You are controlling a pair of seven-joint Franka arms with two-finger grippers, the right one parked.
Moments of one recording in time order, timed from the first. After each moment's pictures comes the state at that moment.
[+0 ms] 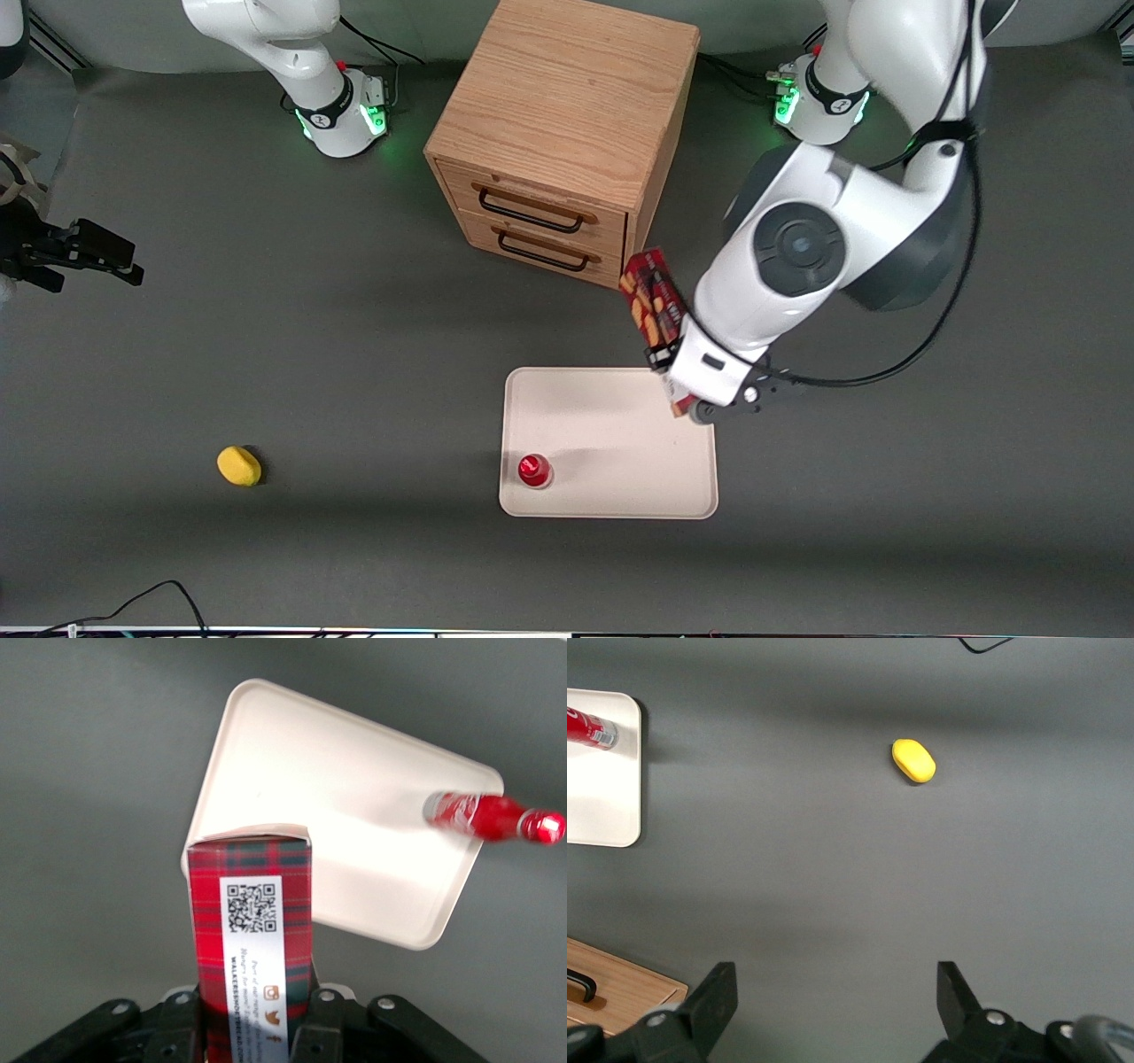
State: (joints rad) arm -0.38 0.68 -0.22 -1.00 0.04 1.71 -0.89
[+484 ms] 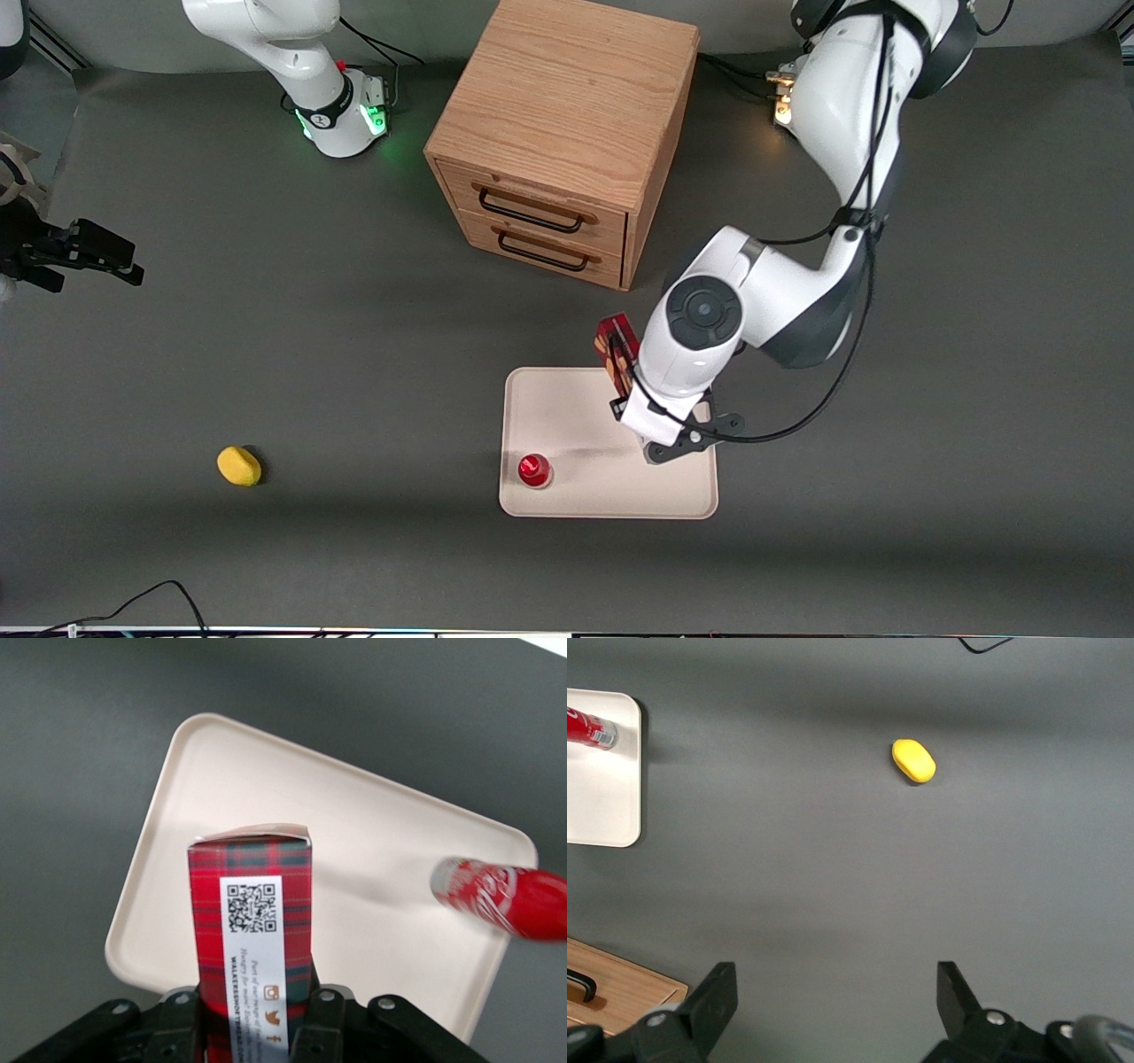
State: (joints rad) arm -0.42 0.85 -0.22 -1.03 0.20 1.98 -0.95
